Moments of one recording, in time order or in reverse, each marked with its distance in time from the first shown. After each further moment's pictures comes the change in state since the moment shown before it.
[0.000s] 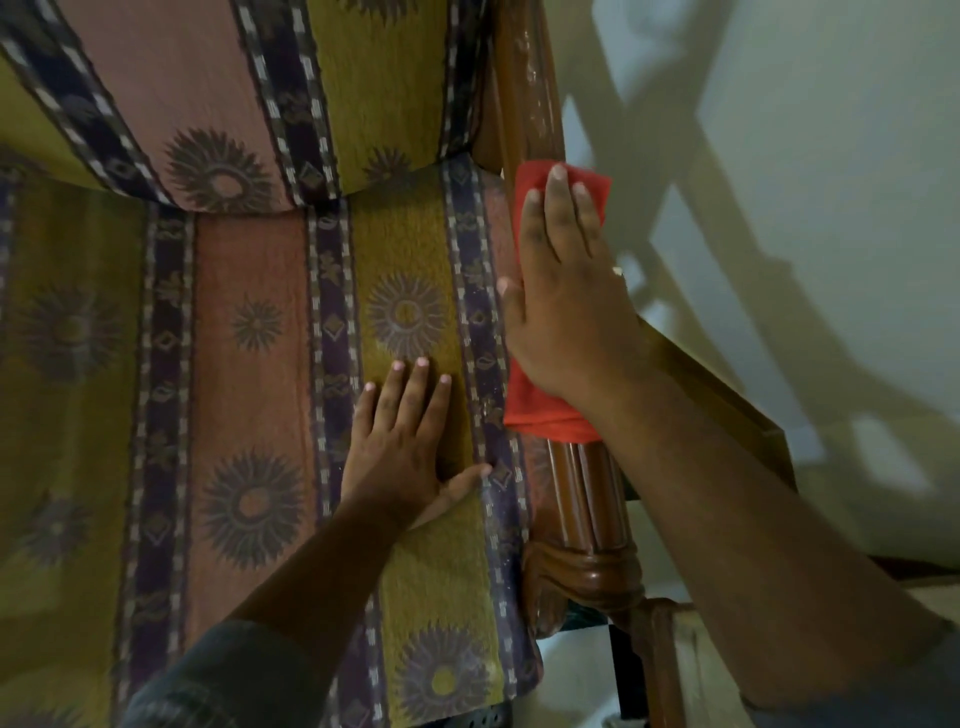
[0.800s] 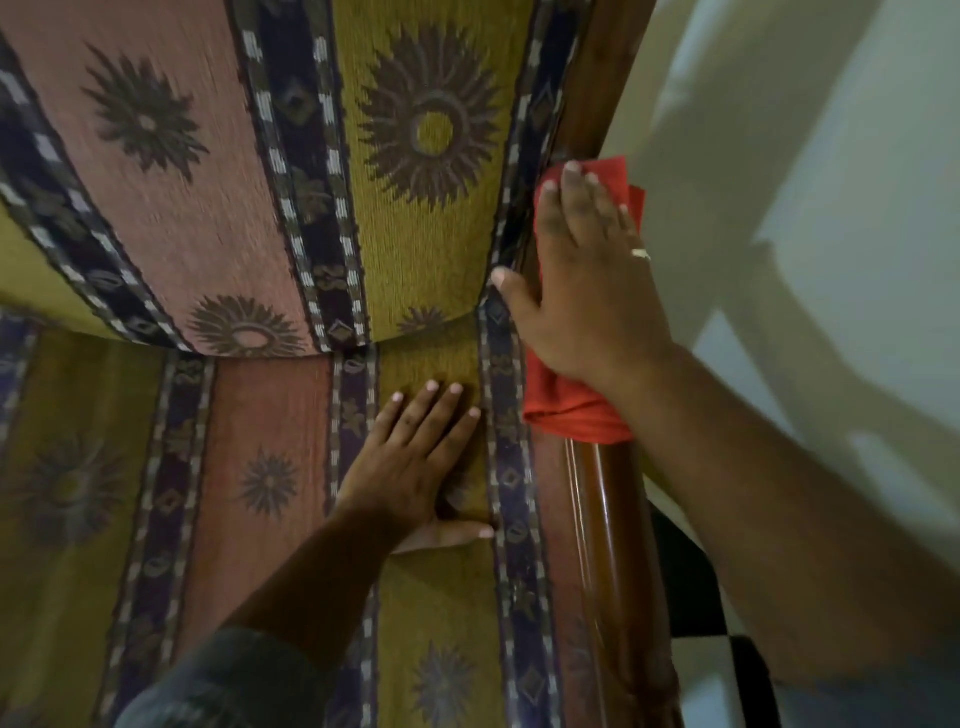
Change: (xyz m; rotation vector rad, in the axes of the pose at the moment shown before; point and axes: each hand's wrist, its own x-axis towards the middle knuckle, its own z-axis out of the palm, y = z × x) left_hand 0.135 -0.066 -0.034 0.064 -0.053 0.214; right_hand 0.169 0.011 0.000 -0.081 0.075 -0.091
